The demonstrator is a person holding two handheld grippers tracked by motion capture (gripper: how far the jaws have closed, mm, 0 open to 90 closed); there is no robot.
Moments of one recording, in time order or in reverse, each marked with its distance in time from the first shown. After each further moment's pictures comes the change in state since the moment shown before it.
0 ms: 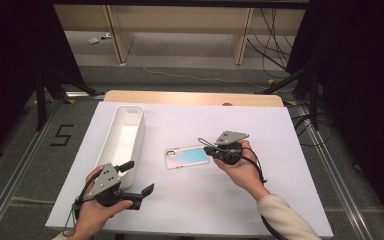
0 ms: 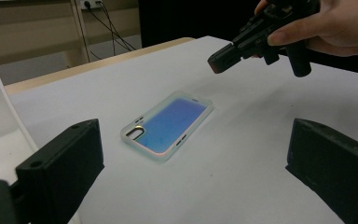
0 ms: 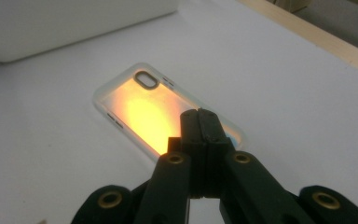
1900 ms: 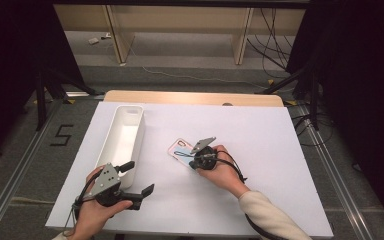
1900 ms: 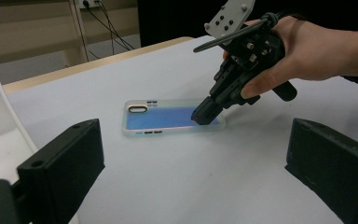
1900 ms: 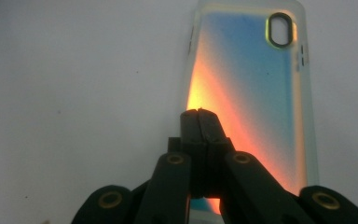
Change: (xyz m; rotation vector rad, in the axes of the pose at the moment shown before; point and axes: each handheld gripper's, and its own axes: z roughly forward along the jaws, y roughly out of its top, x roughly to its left) left arm 0.000 0.000 -0.001 0.007 0.000 0.000; right arm 0.029 -0.001 0.063 0.264 0.092 -0.059
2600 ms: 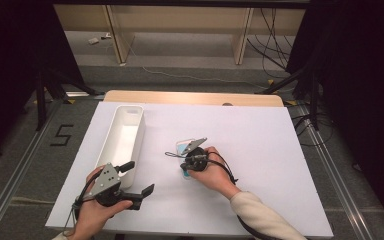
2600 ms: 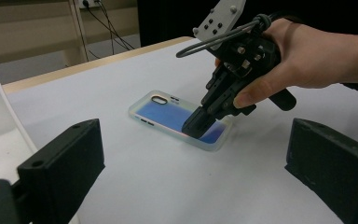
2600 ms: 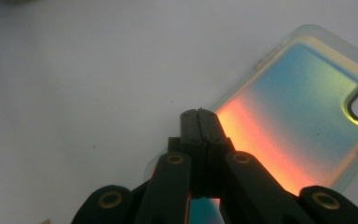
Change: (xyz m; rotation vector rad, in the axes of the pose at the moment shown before) left arm 0.000 0.000 0.000 0.001 0.000 0.001; right arm 0.017 0.016 0.012 0.001 0.041 0.025
